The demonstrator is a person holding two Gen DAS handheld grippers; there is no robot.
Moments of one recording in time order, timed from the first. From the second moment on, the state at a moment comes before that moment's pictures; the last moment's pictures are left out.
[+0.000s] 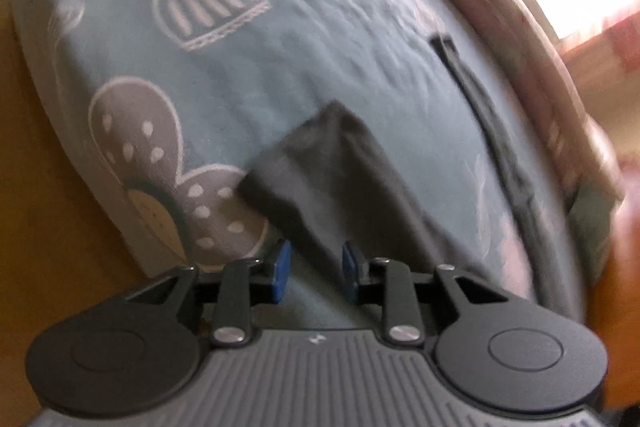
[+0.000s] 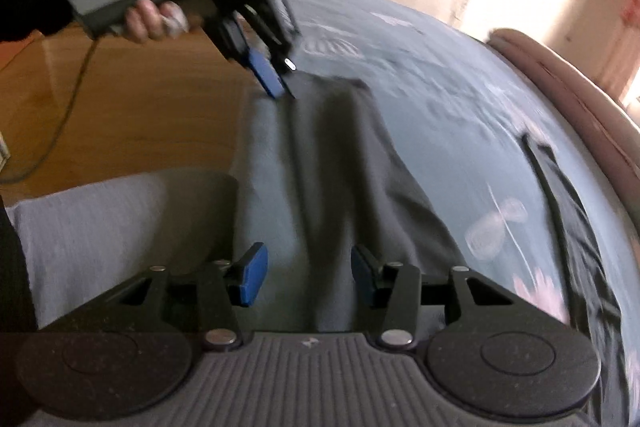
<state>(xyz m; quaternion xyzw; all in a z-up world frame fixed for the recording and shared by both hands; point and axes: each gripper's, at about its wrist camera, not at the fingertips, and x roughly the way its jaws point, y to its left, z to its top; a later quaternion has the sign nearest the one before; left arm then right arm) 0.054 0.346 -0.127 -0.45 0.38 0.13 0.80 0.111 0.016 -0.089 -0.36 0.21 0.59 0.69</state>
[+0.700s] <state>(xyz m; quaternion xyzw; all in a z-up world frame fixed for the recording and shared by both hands) 0.049 0.371 -0.140 -0.48 0.34 0.16 0.79 0.134 0.131 -0.114 -0.33 0.25 0.60 0.69</state>
